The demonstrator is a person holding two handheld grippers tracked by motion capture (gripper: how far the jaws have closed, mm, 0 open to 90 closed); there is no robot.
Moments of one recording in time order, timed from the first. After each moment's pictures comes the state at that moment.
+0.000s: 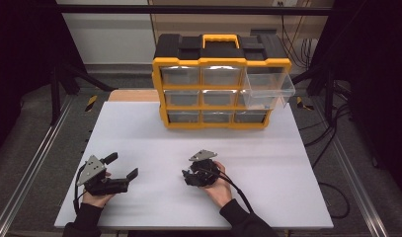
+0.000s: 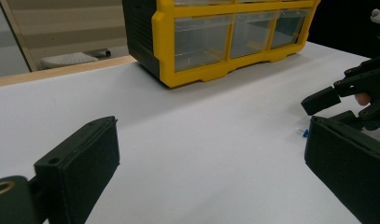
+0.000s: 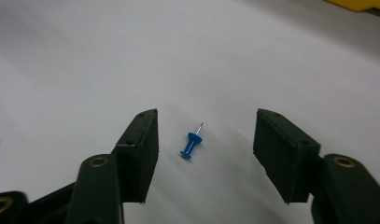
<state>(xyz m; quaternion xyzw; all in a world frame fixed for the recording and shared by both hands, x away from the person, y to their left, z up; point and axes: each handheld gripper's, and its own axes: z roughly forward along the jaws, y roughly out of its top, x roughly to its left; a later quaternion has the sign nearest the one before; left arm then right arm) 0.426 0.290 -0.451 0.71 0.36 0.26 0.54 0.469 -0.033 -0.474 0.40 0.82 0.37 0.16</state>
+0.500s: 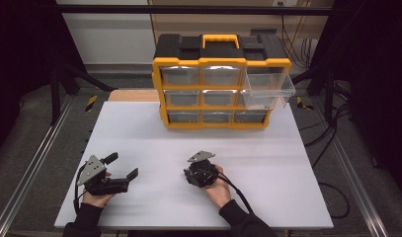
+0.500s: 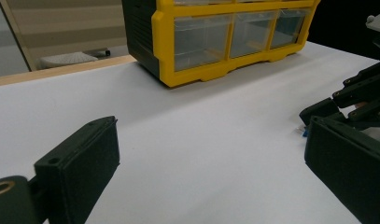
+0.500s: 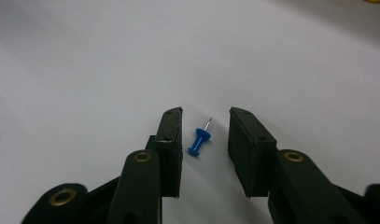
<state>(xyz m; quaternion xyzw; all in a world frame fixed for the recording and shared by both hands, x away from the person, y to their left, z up) 0.426 0.290 -0.451 0.71 0.36 0.26 0.54 0.469 -0.030 -0.478 0.39 0.83 0.37 0.15</state>
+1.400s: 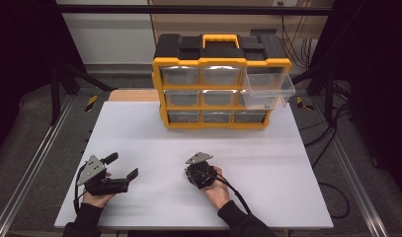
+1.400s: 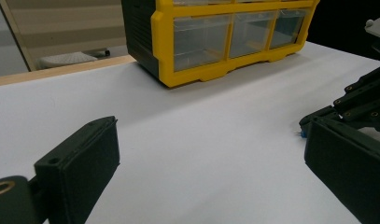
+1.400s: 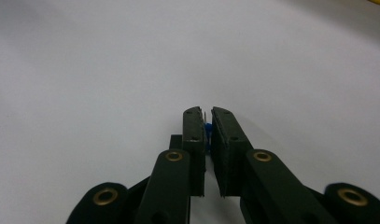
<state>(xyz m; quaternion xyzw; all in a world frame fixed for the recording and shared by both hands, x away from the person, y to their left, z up) 0.426 0.290 -0.451 0.71 0.36 0.26 0.54 0.467 -0.027 -0.481 0.38 0.84 0.36 0.16</state>
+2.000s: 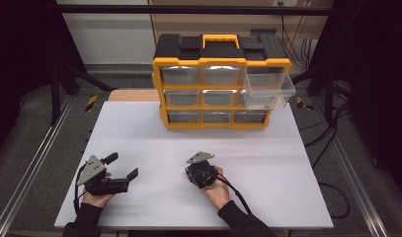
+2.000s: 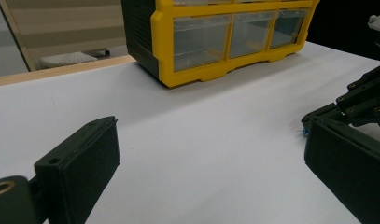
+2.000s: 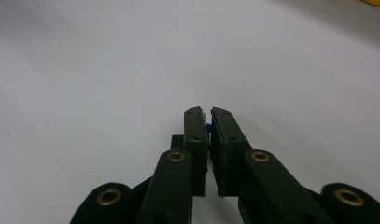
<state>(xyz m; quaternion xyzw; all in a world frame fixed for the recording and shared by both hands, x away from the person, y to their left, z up) 0.426 0.290 -0.451 0.71 0.36 0.26 0.54 0.466 -0.028 -0.477 0.39 0.83 0.37 0.15</state>
